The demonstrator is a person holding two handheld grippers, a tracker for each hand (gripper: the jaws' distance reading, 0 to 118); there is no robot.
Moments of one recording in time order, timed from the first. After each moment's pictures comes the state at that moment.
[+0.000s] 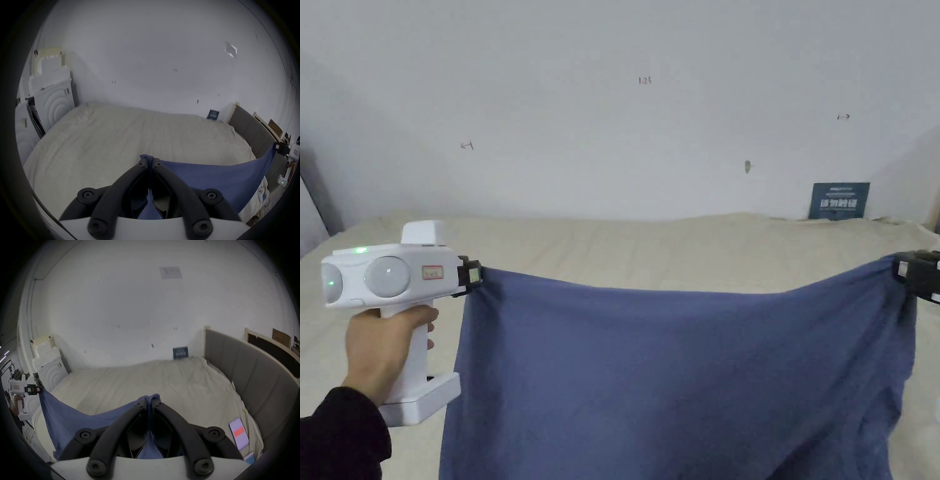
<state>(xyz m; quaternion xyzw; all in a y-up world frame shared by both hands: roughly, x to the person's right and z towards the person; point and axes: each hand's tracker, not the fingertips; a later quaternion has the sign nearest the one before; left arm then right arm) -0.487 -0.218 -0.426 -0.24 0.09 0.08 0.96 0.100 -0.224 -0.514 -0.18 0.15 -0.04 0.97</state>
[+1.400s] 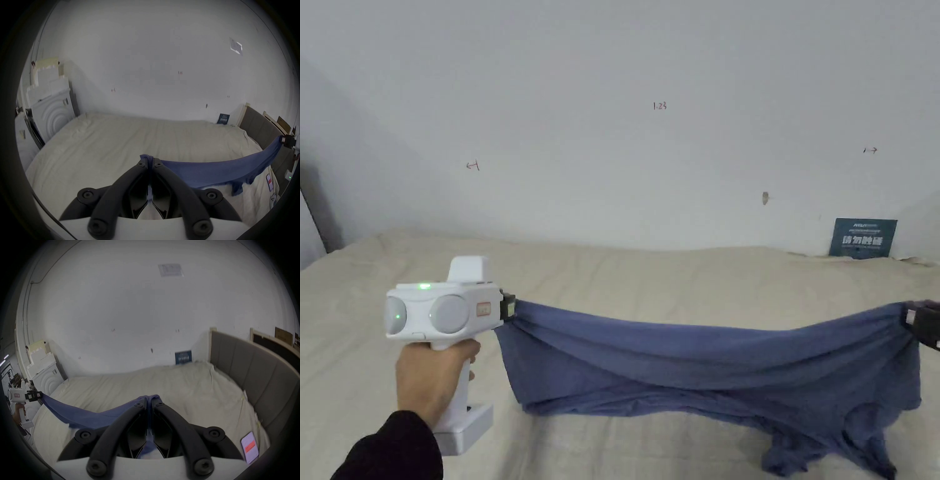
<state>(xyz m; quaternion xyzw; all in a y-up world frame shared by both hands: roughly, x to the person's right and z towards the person) -0.476 -0.305 -0.524 -0.26 0.11 0.06 0.96 0.103 -0.306 -0.608 -0.23 0.14 -0.07 0.96</state>
